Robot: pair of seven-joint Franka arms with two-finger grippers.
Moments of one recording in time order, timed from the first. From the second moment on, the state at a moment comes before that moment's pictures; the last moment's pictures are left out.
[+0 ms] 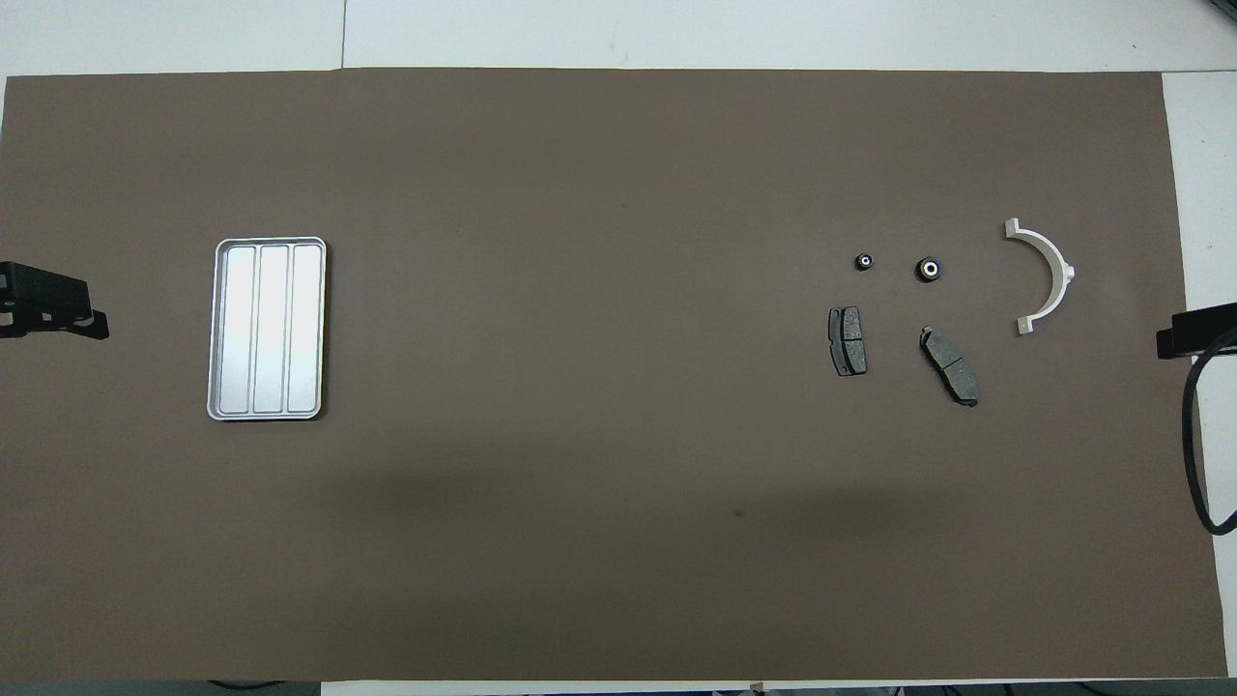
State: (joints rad) left arm 0.00 -0.06 0.02 -1.62 -0.03 1.49 -0.22; right arm -0.07 -0.14 -0.02 -1.67 -0.02 1.52 -0.02
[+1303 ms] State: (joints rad) left arm 0.00 -0.06 0.02 -1.62 -0.03 1.49 -0.22; right arm -0.08 0.20 -0.02 -1.55 -0.02 1.79 -0.02
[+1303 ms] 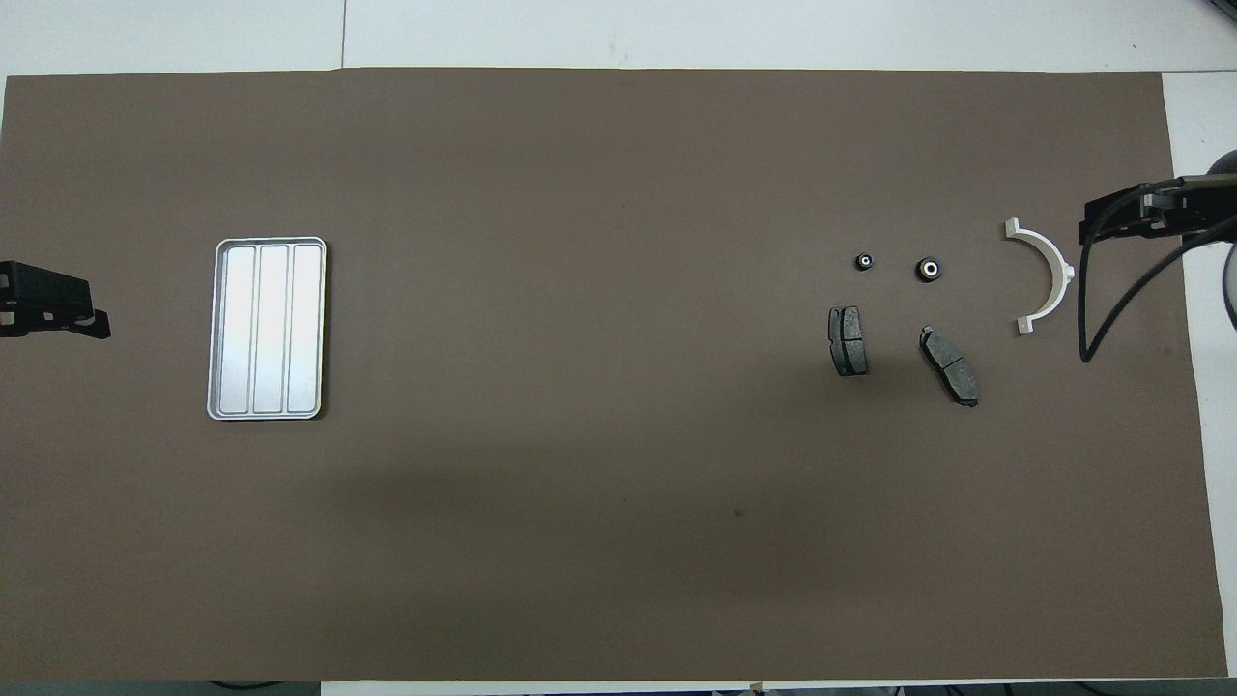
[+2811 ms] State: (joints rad) left arm -0.01 -0.10 0.01 -1.68 -0.03 1.55 -0.27; right arm -0.02 0.50 0.00 -1.60 -0.02 2.06 -0.02
